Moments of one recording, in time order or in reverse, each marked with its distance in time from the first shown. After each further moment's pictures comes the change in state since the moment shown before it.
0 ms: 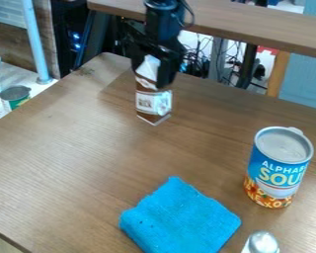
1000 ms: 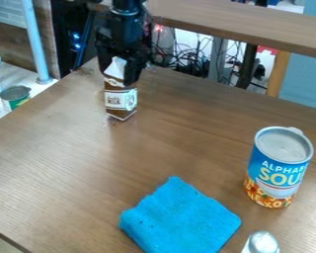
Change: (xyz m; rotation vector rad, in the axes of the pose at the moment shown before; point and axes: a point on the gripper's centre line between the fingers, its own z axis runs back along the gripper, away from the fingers) arm -0.002 0.064 -0.034 0.009 0.063 0.147
